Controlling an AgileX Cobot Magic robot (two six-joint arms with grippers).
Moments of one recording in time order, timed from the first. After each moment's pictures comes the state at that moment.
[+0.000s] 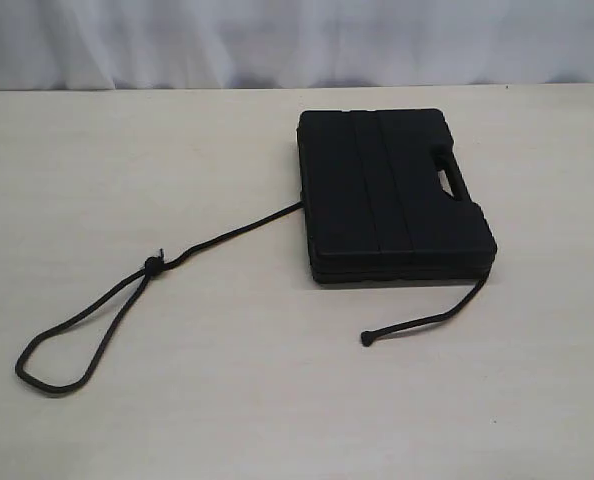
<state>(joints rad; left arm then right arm) -0.01 0.00 0.00 -0.06 0.20 0.17 0.05 0.01 0.00 -0.03 0.32 -0.11</state>
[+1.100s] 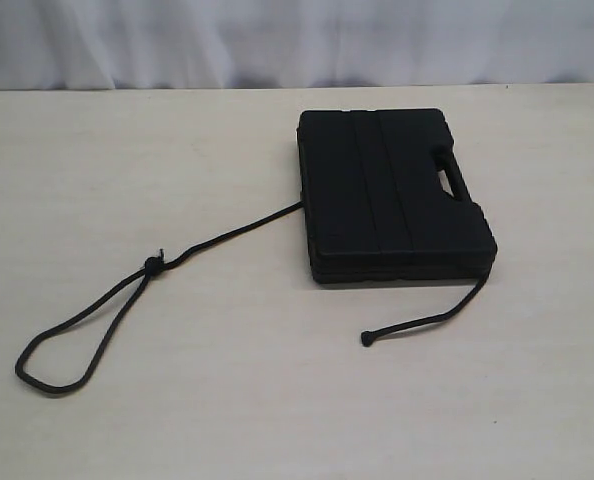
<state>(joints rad) -0.01 0.23 -0.37 -0.23 -0.86 -0.13 0.05 0.51 -0.43 0.19 -0.57 0.51</state>
